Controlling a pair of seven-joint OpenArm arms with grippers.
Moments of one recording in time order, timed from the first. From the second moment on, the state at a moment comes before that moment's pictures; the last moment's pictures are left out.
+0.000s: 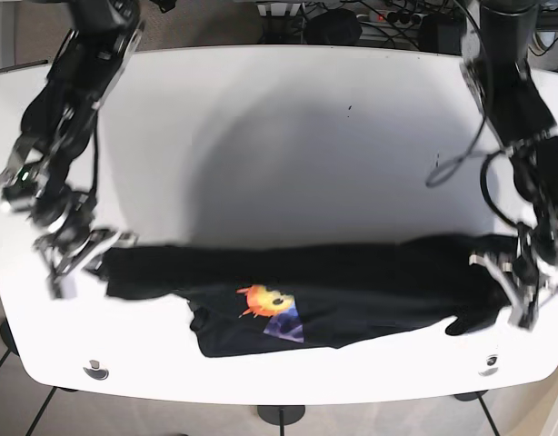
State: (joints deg) left arm -20.6 -22.7 -23.5 91.0 -19.6 -40.4 58.1; right arm 10.0 11.5 23.8 110.3 31.6 18.7 -68.1
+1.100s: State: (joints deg) left arm 13.1 -16.2 -51.8 103.6 -26.5 -40.1 63.0; right arm -11.4 8.9 23.9 111.5 30.3 18.4 -61.0
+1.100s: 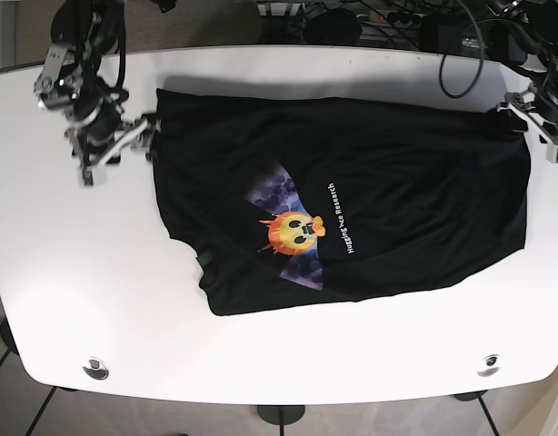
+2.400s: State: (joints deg) left arm 15.6 -19.2 -65.9 105.6 -51.4 -40.1 67.9; right arm 37.0 3.8 -4.2 29.3 30.1 17.8 -21.2
